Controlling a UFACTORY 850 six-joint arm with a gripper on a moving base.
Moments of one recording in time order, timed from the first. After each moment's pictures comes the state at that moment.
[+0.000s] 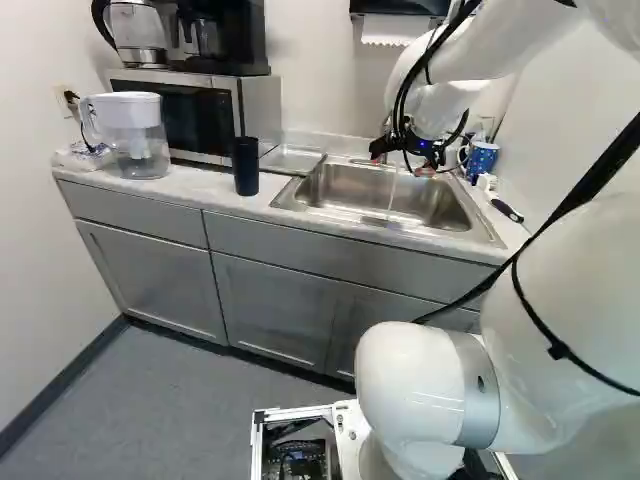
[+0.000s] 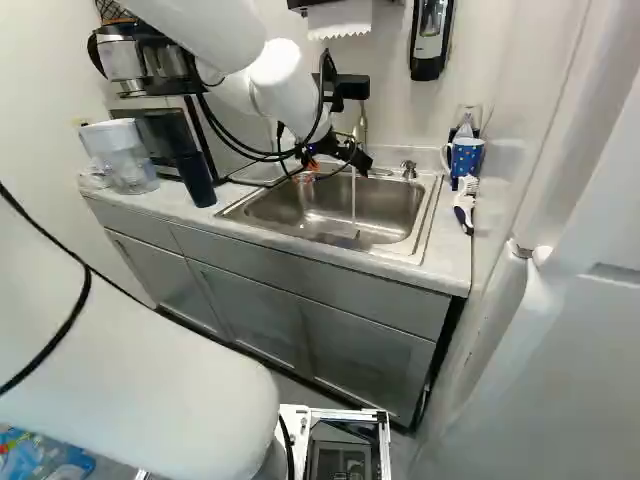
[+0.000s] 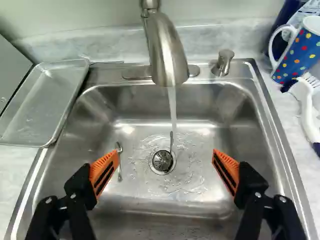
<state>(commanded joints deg) -16.7 13.8 -45.9 4.8 -12.8 0.0</state>
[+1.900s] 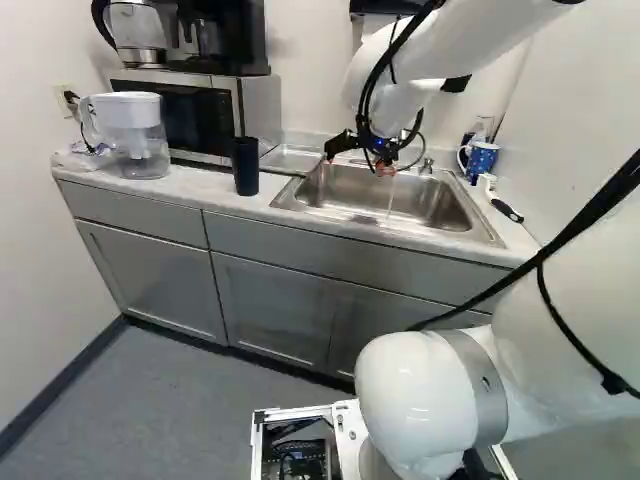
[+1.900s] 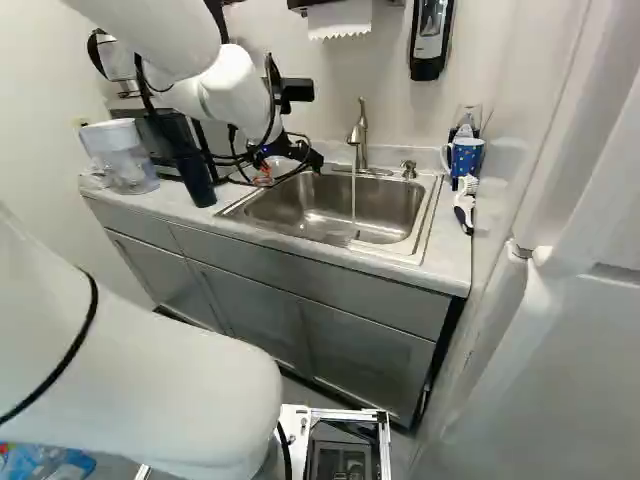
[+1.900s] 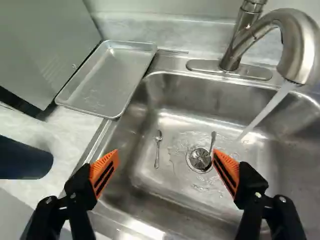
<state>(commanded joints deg) -0.6 15.5 -44.4 4.8 -12.8 0.0</state>
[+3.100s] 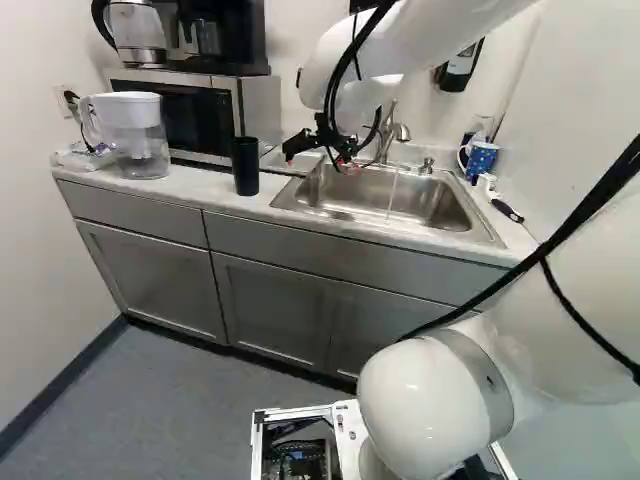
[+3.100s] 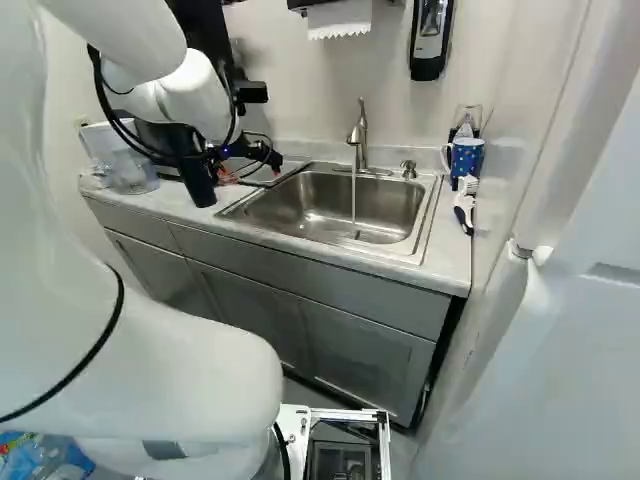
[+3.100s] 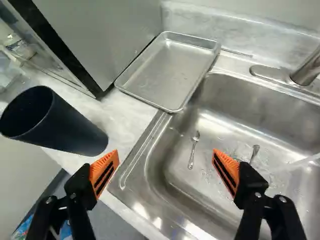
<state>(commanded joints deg) 12.1 13.6 -46.0 4.8 -12.8 0.0</state>
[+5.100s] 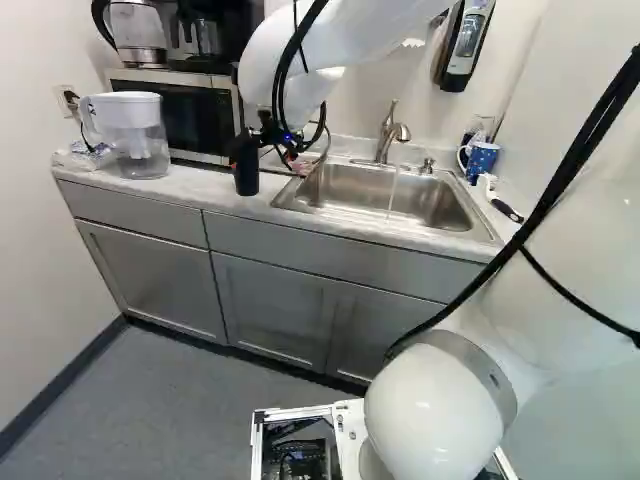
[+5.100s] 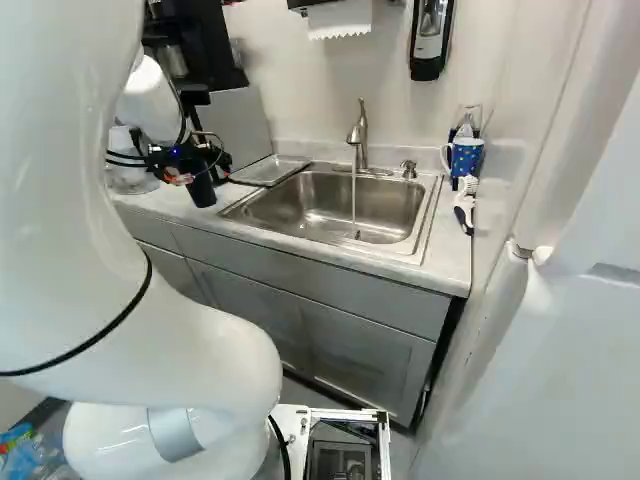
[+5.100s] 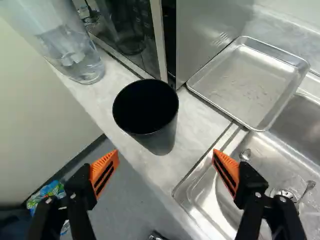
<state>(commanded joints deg) 26.3 8.2 -51.0 4.8 -12.0 0.0</state>
